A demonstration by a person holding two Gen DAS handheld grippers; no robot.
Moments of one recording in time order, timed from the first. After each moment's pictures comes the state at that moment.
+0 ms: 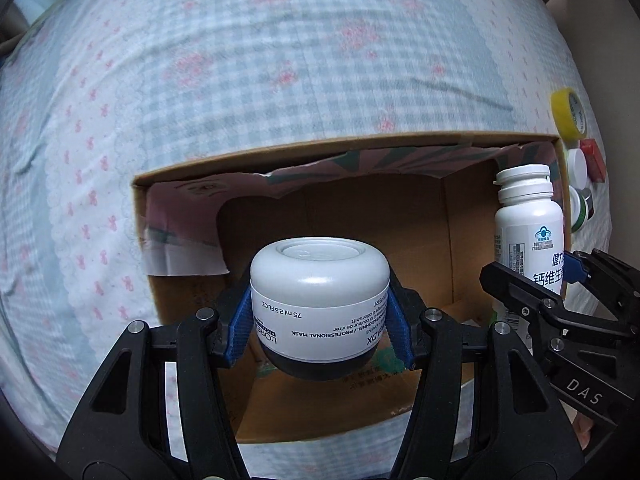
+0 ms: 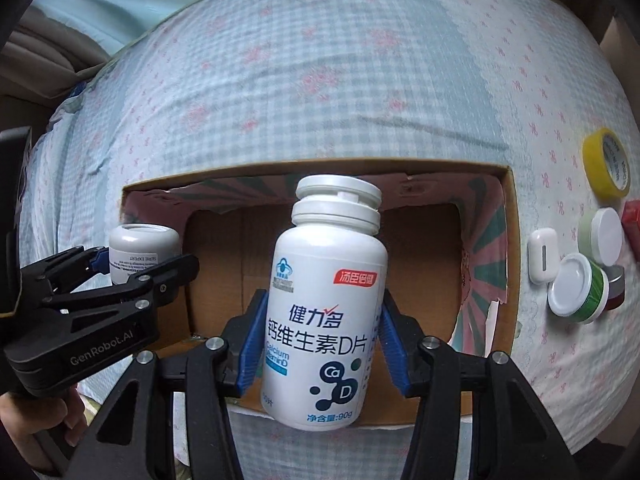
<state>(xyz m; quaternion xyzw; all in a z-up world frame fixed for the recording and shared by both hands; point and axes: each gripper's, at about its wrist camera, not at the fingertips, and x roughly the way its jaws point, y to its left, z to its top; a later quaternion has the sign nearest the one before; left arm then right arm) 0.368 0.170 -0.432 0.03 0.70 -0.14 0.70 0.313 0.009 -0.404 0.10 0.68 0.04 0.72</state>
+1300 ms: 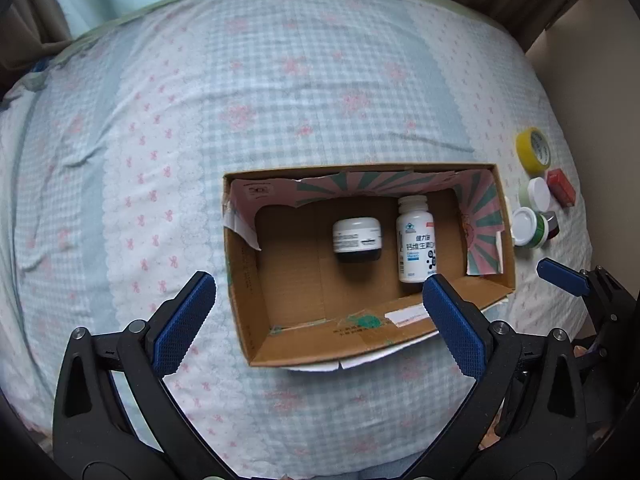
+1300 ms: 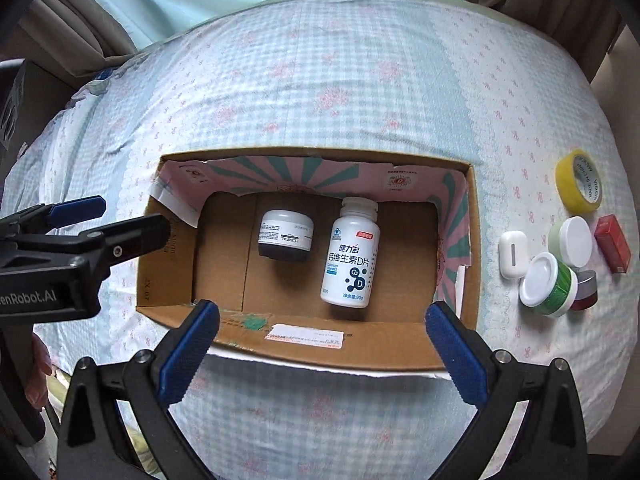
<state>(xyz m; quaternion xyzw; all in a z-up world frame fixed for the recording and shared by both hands) 0.310 0.206 -0.310 0.00 0.62 -0.12 0.77 0.254 0.023 -0.317 0.03 0.63 0.06 0.78</state>
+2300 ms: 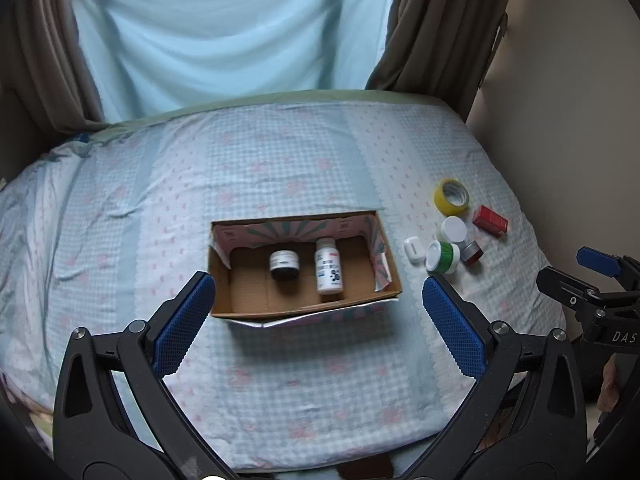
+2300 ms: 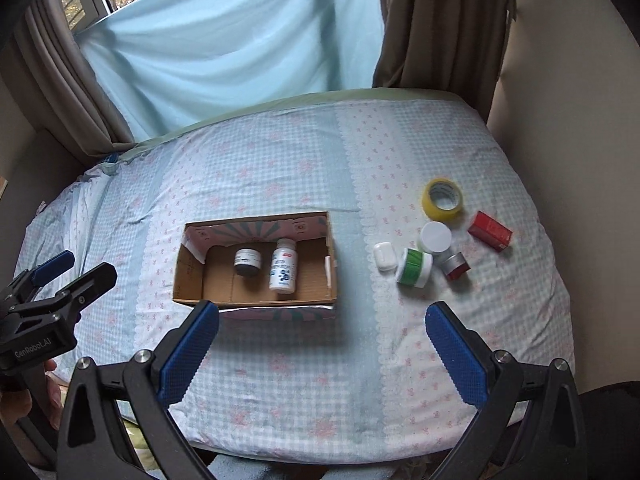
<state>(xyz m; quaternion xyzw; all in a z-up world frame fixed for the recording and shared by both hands) 0.142 0.113 -0.135 0.01 0.46 -0.11 0.88 0.108 -0.102 -0.135 0.06 0.51 -0.02 0.86</state>
